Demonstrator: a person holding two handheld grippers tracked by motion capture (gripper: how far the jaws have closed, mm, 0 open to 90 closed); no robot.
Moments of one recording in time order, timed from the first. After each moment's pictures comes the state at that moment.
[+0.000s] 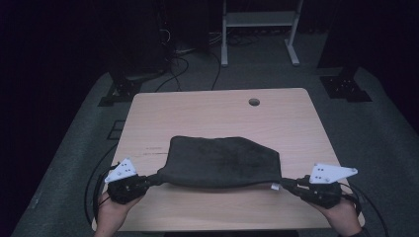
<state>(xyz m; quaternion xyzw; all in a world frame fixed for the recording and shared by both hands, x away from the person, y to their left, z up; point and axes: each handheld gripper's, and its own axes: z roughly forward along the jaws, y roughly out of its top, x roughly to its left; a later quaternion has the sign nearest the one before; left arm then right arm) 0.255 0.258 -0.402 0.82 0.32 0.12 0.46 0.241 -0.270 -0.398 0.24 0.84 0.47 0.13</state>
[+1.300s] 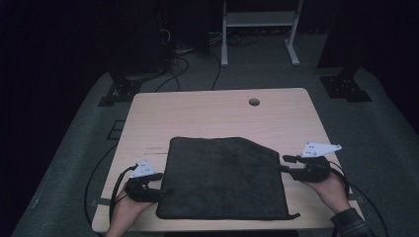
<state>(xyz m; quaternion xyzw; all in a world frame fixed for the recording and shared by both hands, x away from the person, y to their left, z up) 0.286 0.234 -0.444 0.84 0.35 0.11 0.40 0.320 -0.282 -0.422 0.30 0.83 0.43 0.15</state>
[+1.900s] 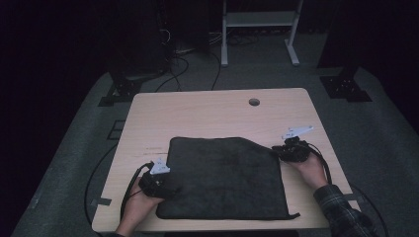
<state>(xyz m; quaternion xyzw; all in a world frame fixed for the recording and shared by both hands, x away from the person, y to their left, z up) 0.307 0.208 -0.468 0.87 0.34 0.13 0.33 0.402 -0.266 -0.463 0.35 0.85 0.37 0.12</state>
